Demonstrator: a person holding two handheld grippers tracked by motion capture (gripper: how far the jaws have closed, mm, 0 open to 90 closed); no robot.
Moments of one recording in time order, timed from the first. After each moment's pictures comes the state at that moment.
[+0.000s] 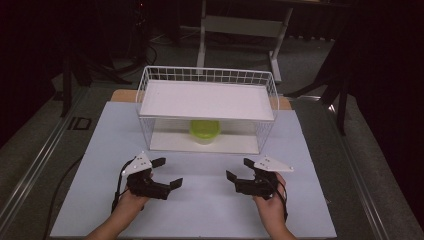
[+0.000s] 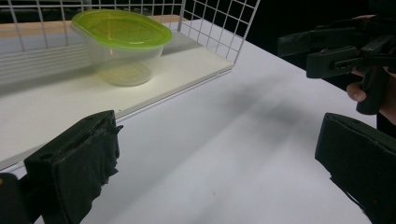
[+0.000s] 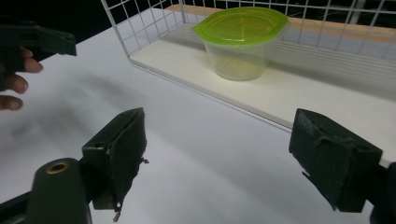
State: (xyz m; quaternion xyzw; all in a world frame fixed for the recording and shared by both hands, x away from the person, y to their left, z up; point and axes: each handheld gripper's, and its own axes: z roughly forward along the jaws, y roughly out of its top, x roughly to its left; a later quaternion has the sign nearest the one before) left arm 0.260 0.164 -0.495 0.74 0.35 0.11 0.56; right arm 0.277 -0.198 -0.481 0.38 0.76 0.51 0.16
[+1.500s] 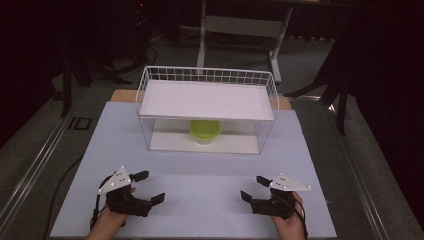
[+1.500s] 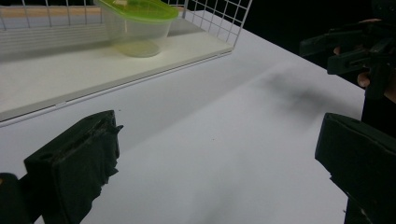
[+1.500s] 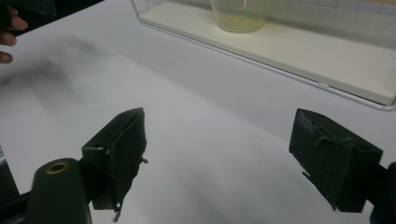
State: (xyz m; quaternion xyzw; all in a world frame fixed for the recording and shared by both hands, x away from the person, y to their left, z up) left arm 0.222 0.202 -0.507 0.74 0.36 0.11 0.56; right arm 0.240 -0.240 -0.498 0.37 0.78 0.48 0.14
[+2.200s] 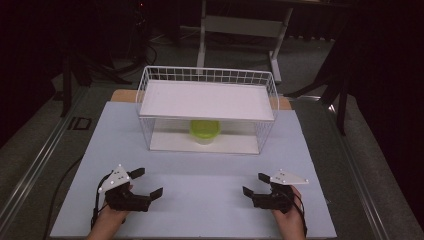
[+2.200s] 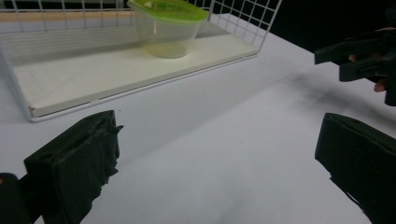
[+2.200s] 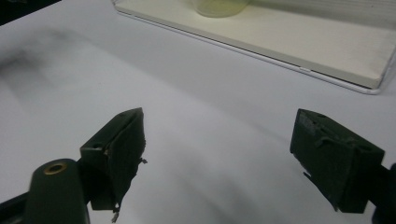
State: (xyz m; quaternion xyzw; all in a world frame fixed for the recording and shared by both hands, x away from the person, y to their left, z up) left arm 0.228 0.206 -0.513 0.73 0.39 0.14 0.55; right arm 0.261 -0.250 -0.515 0.38 0.78 0.47 0.13
